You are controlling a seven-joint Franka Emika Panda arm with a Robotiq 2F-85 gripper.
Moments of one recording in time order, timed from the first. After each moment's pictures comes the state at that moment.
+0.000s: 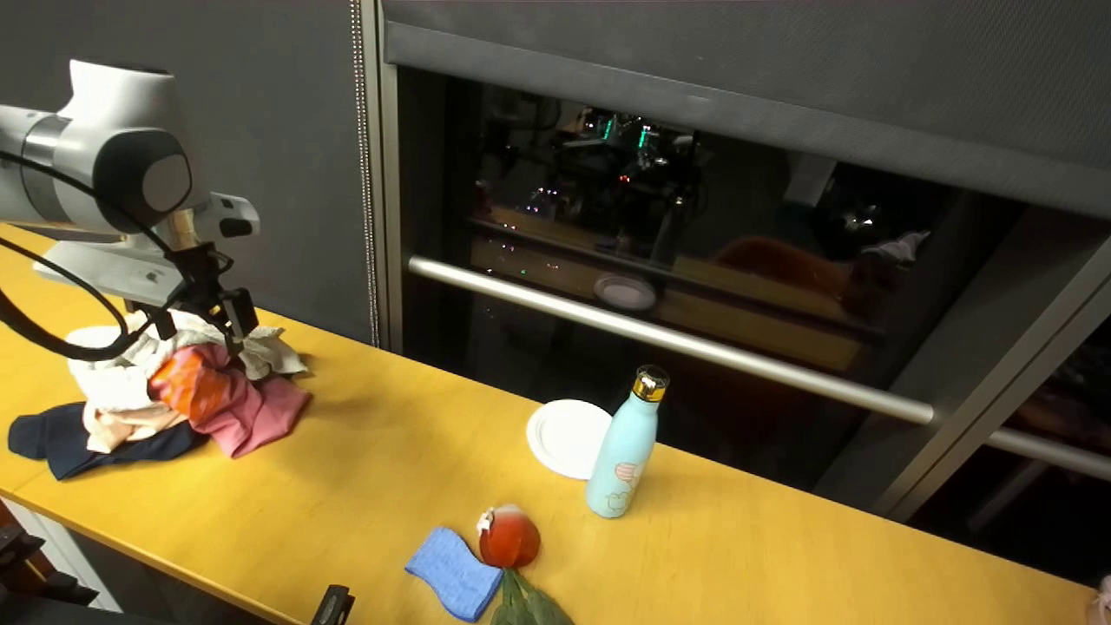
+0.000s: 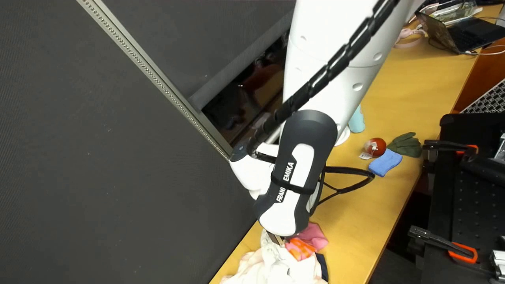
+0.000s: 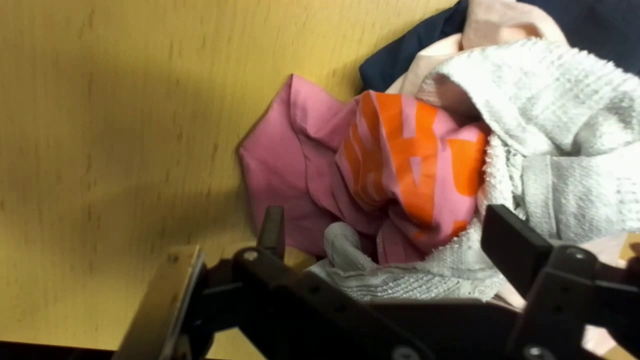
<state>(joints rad) 0.30 0.84 0.03 -1.70 0.02 2.61 0.26</state>
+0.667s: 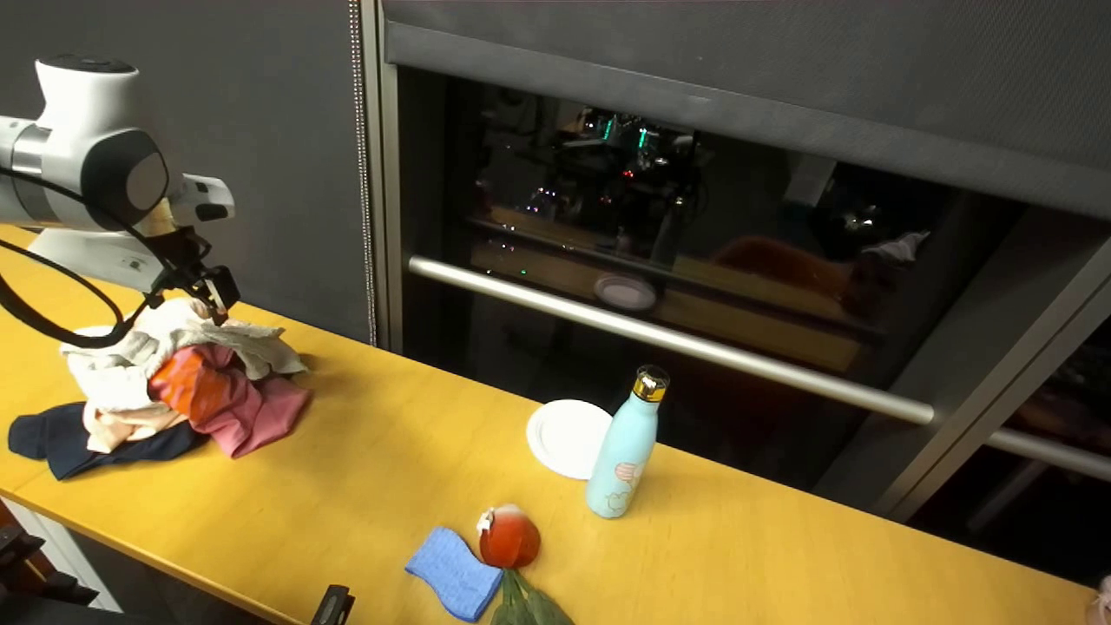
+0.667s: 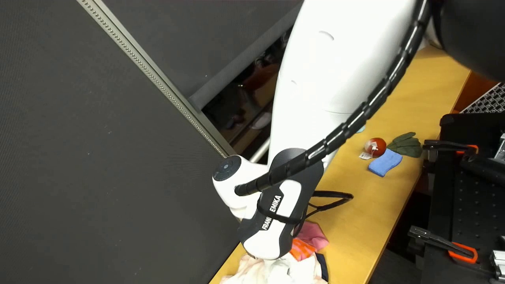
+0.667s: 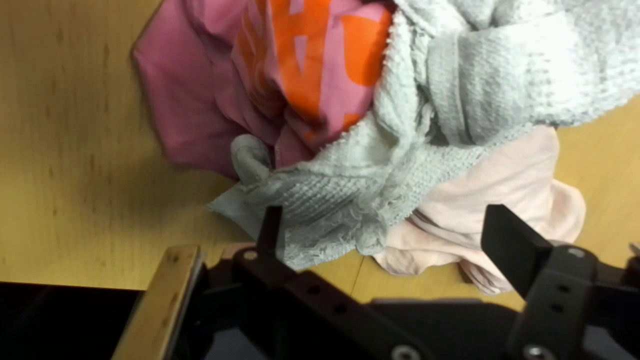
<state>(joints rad) 0.37 0.97 0.02 -1.49 0.02 2.67 0.31</state>
